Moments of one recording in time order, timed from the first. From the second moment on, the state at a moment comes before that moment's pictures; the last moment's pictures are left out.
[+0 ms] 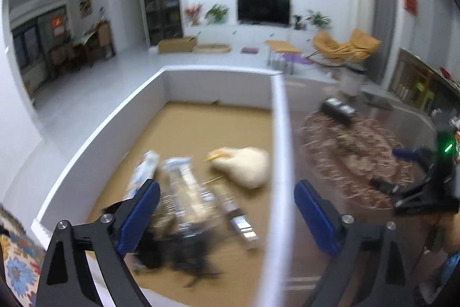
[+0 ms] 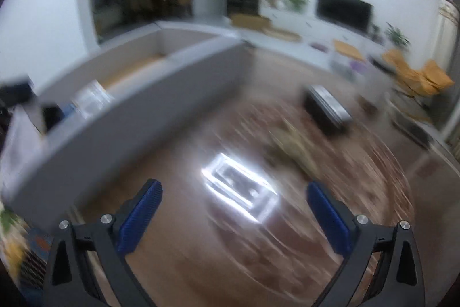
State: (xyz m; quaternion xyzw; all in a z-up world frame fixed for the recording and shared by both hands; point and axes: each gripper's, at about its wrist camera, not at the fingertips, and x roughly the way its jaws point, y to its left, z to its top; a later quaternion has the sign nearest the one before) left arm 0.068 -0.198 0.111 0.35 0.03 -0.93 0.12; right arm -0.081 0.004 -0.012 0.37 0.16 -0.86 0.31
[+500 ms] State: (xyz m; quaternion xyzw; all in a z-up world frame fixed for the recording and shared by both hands) left arm 0.019 -0.062 0.096 0.37 -0.02 -0.93 0.06; right arm -0.088 0.141 -0.066 0.42 0.16 -0.87 0.21
